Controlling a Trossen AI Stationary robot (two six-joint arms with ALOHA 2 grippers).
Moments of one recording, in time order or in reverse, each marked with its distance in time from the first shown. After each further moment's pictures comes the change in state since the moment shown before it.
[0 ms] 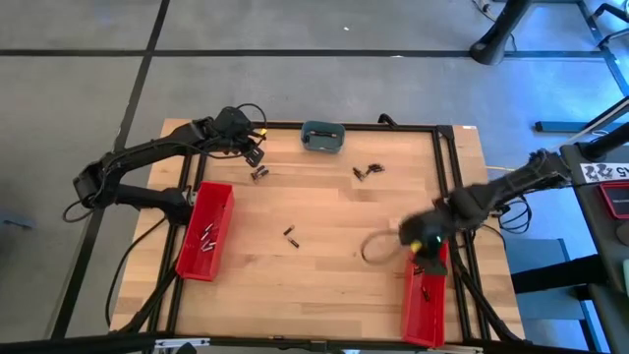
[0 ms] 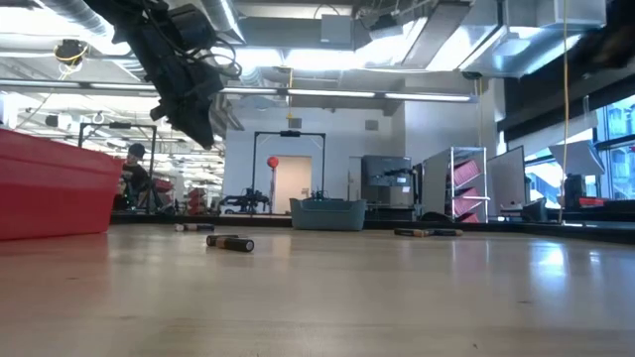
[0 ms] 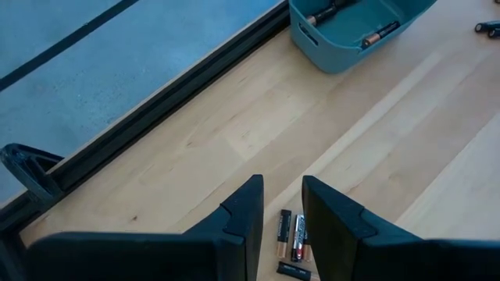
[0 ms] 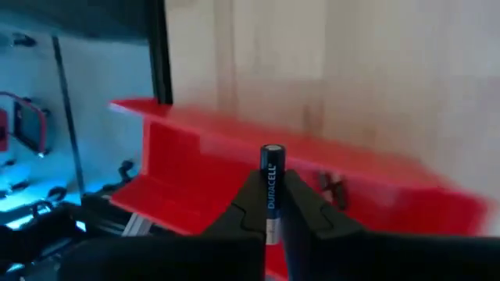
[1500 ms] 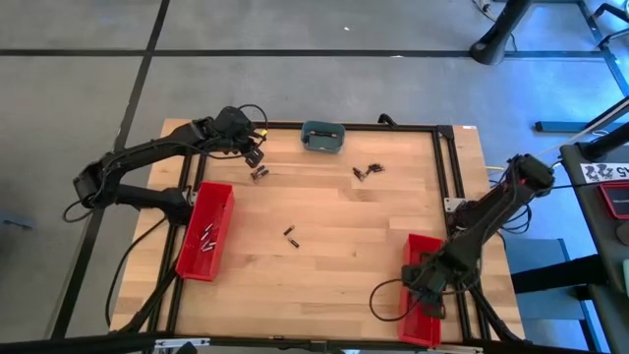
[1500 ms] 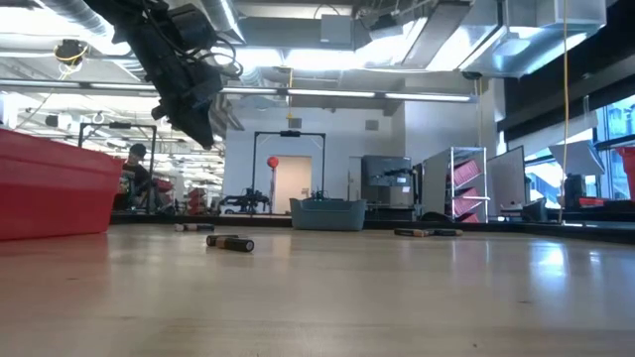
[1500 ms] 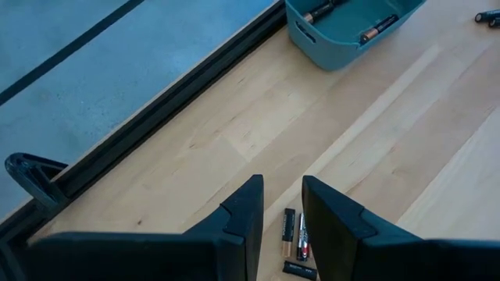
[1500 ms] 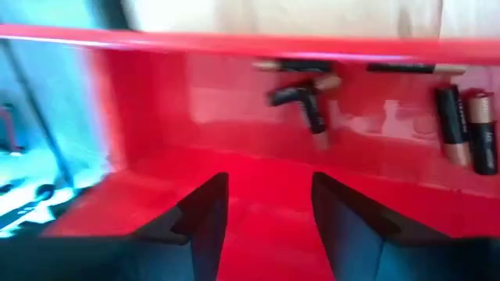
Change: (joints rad) left arm 0.001 0.000 0.000 -0.001 0.000 0.041; right arm 0.399 0.232 -0.154 0.325 0.072 0.470
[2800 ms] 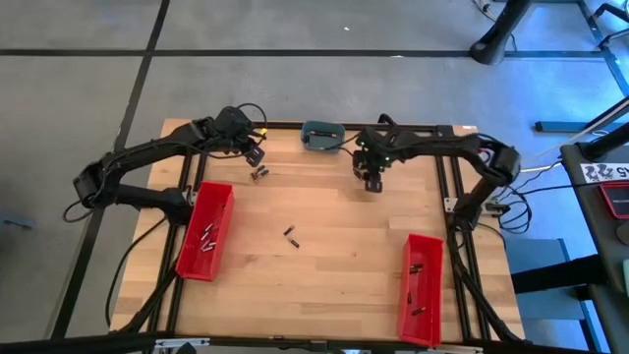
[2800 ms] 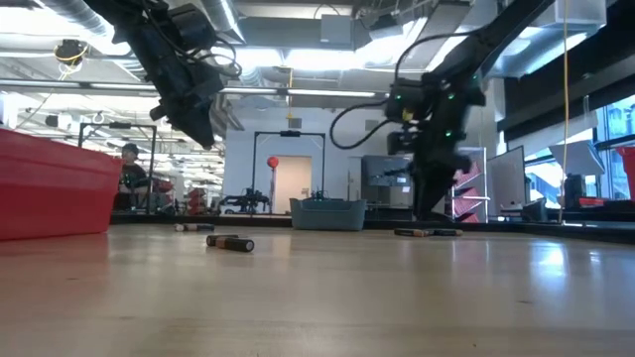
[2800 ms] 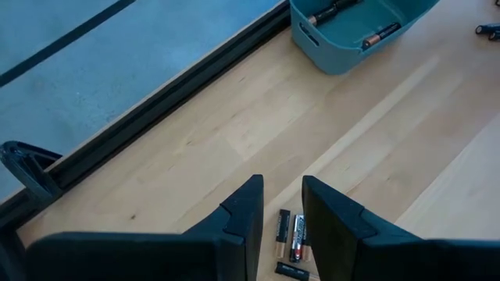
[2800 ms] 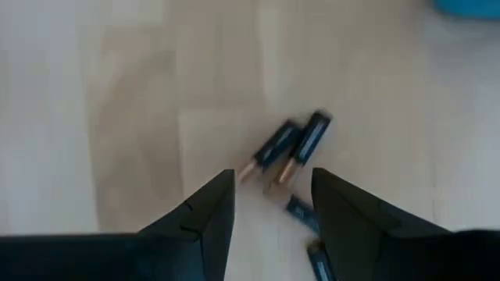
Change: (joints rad) left arm 0.000 0.000 0.000 0.001 0.000 -0.053; right arm -1.342 0.287 0.130 0.199 0.165 -1.474
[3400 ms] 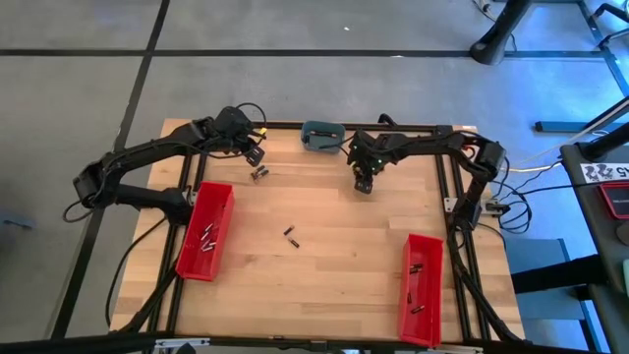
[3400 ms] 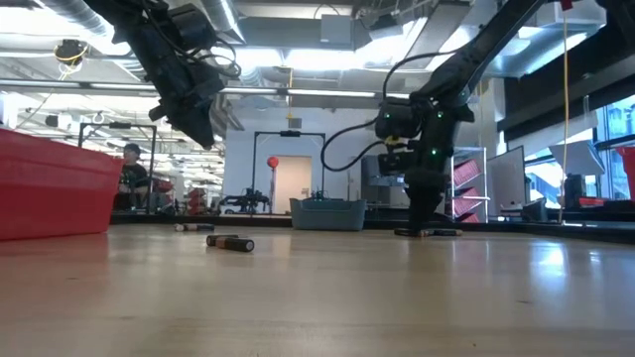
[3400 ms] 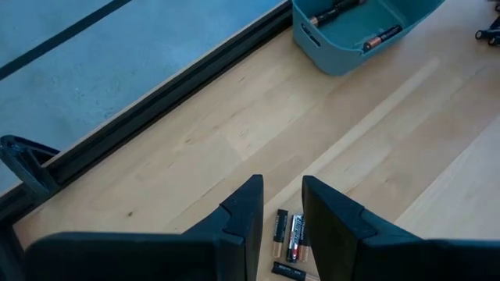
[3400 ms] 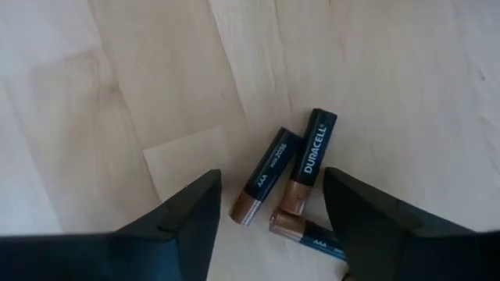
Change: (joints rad) left arm 0.000 0.000 0.000 -0.001 0.000 -0.022; right arm 0.010 0.127 0.025 0.043 0.021 0.244
